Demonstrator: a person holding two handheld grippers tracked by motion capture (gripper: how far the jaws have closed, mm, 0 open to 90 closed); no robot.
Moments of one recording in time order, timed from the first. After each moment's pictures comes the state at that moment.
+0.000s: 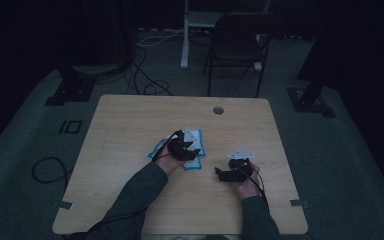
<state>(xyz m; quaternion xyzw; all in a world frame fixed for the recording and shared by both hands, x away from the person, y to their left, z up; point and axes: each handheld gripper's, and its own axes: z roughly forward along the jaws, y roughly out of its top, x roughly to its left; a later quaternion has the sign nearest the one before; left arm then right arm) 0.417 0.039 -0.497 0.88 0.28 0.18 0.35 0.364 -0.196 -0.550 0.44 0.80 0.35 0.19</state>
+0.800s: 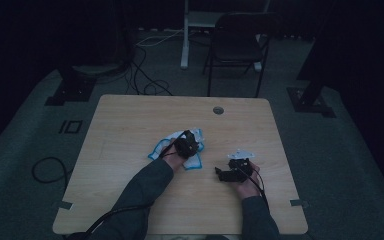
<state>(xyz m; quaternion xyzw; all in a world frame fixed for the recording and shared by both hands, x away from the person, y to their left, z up) 0.435 0.020 -0.510 0.90 0.27 0.21 0.28 0.364 -0.196 -0.550 0.44 0.80 0.35 0.19</state>
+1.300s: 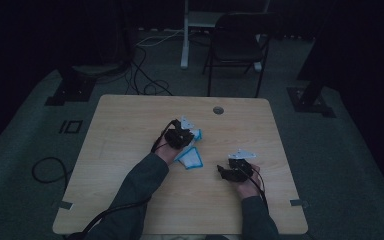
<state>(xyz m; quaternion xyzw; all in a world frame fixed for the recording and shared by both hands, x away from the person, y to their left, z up) 0.444 0.051 -0.476 0.86 0.32 0.19 0.35 0.358 -0.195 -0.542 0.45 0.80 0.35 0.19</state>
